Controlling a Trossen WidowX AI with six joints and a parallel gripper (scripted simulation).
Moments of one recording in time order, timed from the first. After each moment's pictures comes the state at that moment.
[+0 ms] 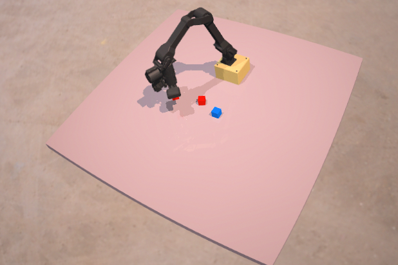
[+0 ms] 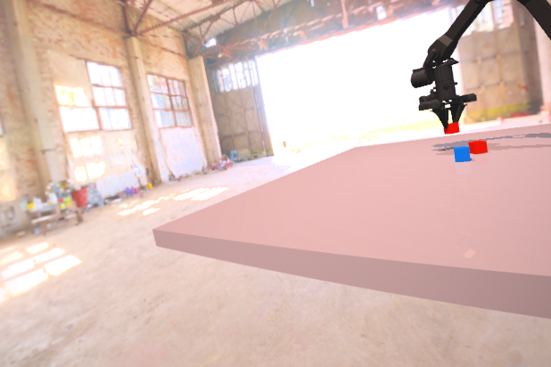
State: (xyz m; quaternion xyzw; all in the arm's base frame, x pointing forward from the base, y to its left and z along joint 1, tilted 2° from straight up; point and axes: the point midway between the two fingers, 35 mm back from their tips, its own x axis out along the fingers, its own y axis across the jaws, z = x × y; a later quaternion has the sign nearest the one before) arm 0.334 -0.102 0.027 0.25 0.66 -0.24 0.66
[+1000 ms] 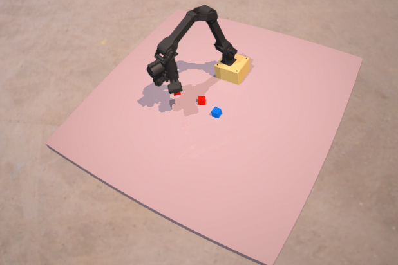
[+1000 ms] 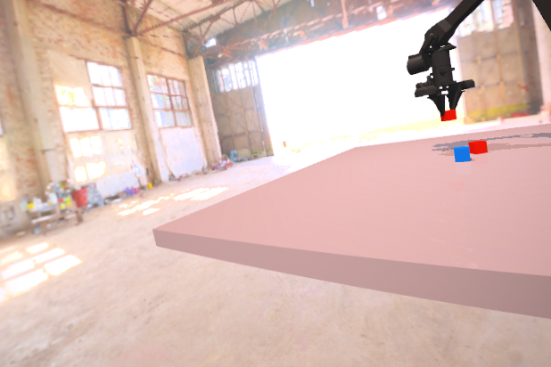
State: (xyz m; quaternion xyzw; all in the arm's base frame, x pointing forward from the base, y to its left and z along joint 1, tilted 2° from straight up) arm 0.334 -0.081 0.072 0.26 0.66 -0.25 0.66
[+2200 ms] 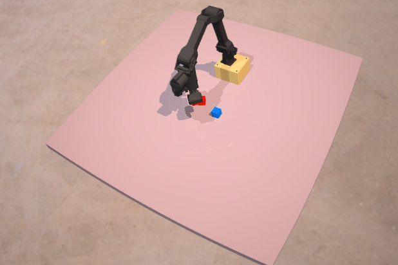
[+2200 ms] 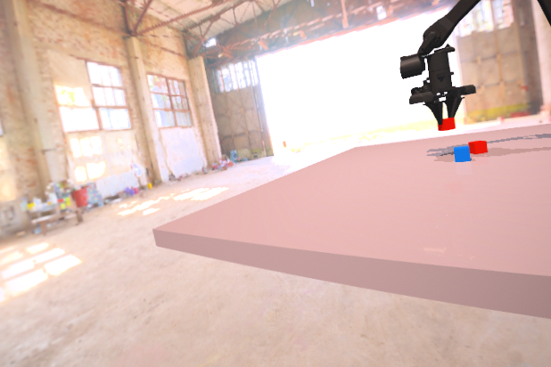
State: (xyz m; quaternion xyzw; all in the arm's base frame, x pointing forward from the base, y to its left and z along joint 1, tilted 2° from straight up) arm 0.329 0.023 0.053 0.26 0.65 -0.25 0.67
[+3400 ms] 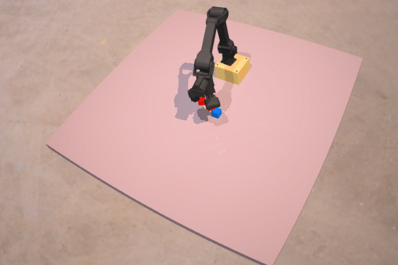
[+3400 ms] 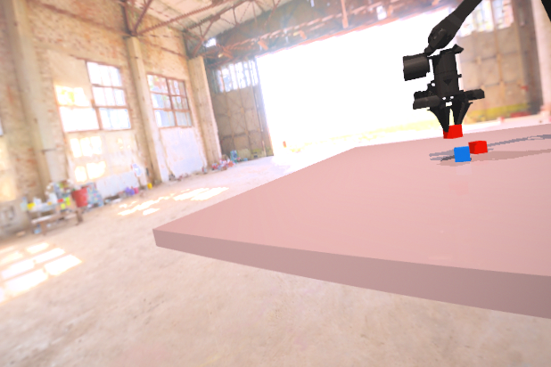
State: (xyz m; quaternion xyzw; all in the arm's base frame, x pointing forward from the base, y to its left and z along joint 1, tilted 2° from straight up) arm 0.305 0.096 0.037 0.26 0.66 -0.23 0.67
